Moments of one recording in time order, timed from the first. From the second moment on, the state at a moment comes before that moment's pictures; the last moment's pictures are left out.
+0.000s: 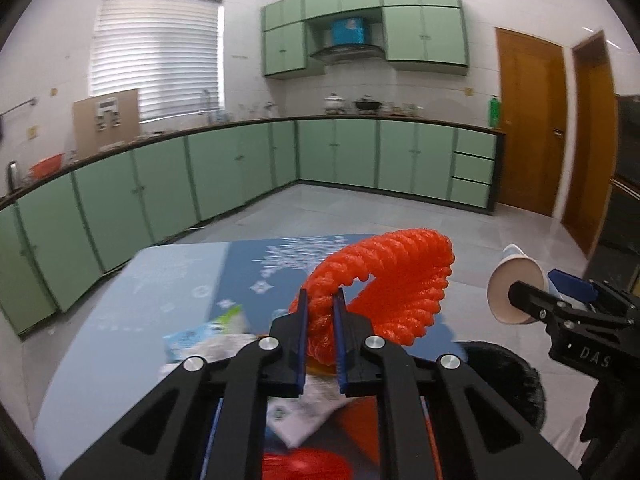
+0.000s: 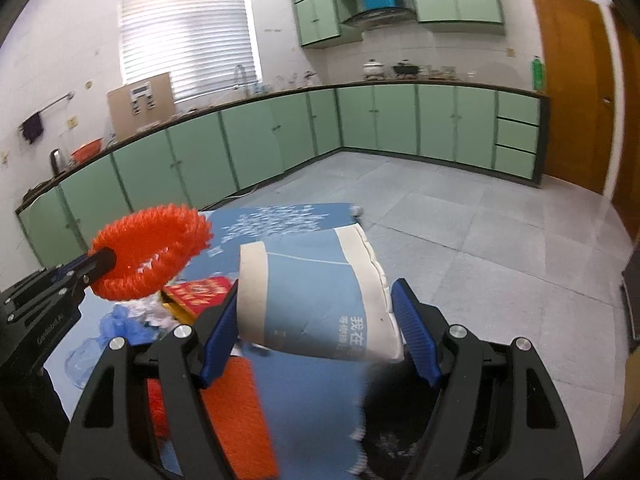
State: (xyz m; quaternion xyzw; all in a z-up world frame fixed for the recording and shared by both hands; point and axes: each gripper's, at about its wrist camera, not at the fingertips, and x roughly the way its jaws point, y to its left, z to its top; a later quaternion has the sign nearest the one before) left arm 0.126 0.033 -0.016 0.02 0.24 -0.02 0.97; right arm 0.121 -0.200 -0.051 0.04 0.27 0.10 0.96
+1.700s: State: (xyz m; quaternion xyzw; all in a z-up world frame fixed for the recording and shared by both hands) left arm 0.133 -0.037 -0.068 0.02 0.30 -0.09 0.95; right arm 0.101 -0.297 -0.108 0.06 0.29 0.00 0.95
